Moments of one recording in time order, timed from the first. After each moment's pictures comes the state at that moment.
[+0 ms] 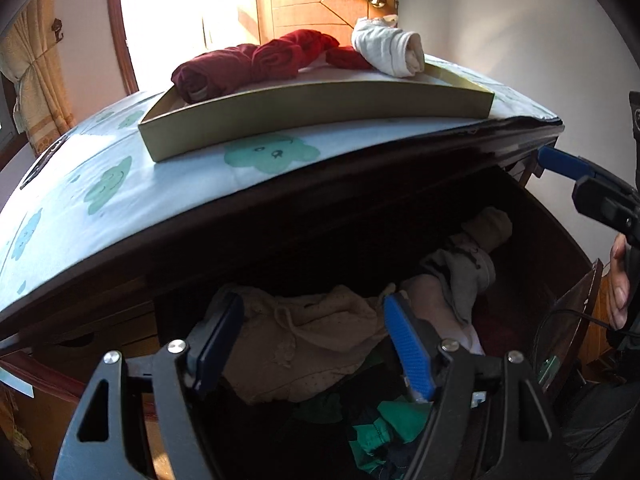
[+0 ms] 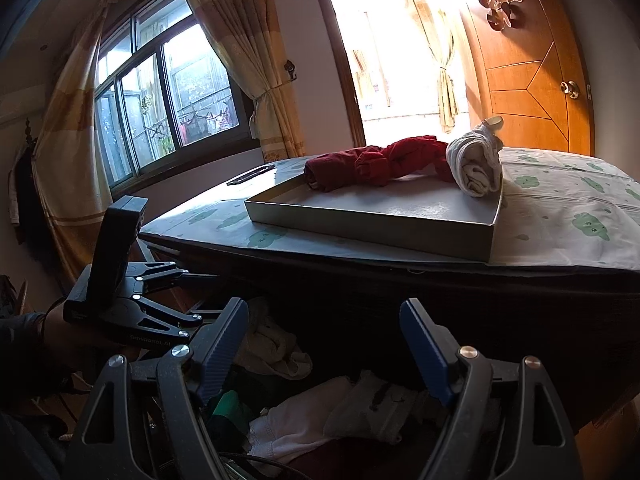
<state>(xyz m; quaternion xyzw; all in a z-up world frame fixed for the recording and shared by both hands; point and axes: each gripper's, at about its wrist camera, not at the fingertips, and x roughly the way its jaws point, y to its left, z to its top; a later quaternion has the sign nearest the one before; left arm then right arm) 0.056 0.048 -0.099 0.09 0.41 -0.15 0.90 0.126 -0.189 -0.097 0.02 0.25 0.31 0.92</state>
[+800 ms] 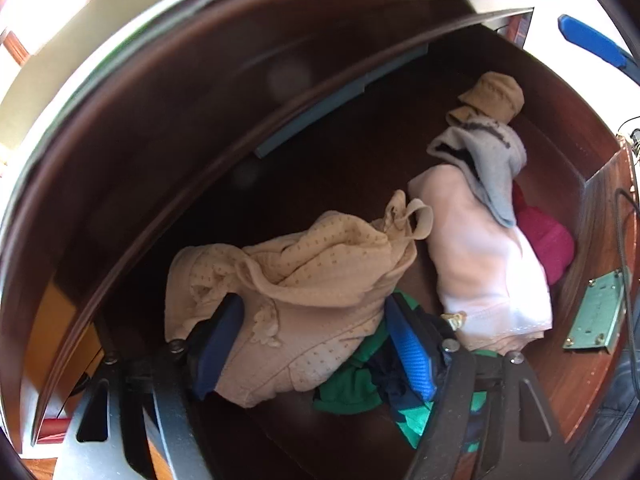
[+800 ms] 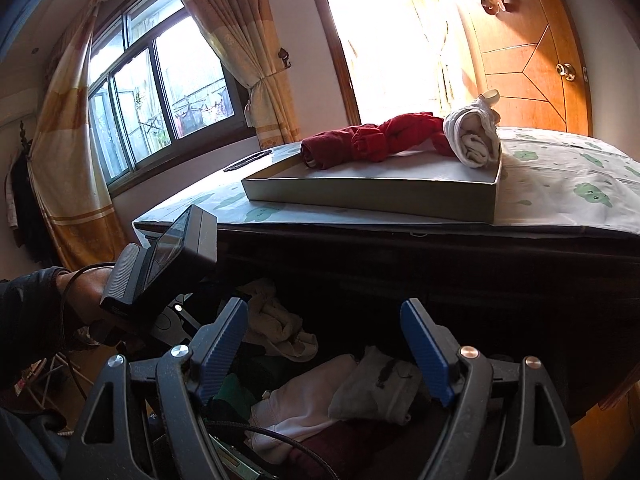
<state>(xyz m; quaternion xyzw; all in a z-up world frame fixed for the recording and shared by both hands) 0.087 0.017 -0.157 0.23 0.53 -0.21 0.79 0.125 -0.185 -0.111 0.03 0.27 0.31 0.91</state>
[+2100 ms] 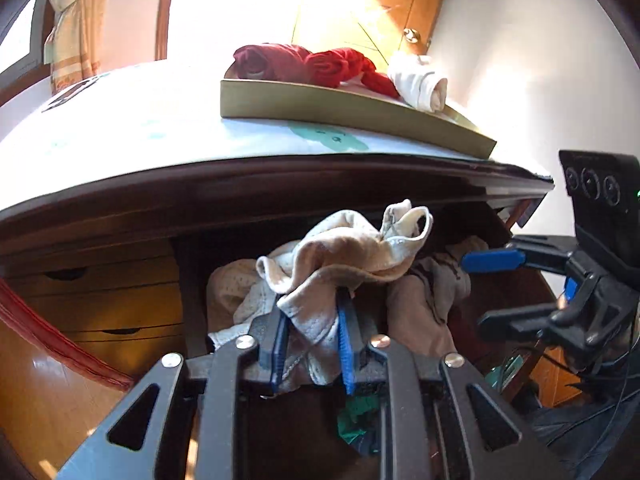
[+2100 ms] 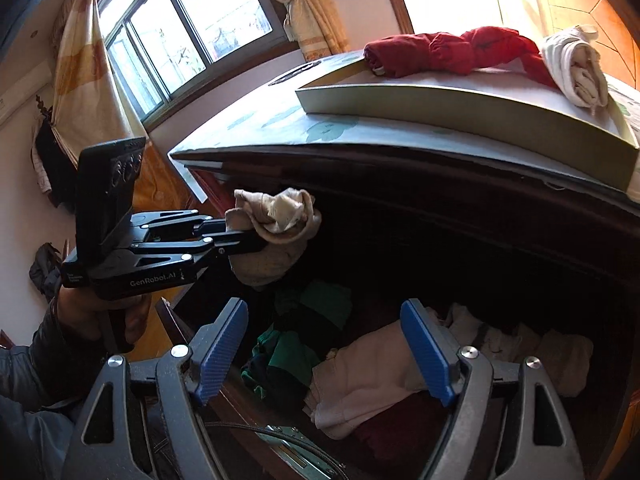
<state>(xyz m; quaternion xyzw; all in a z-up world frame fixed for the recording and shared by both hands) 0.013 0.112 -0.084 -0.06 0.39 -0.15 0.91 0.164 -0.109 -0.126 -0.01 0.43 0.40 0.81</state>
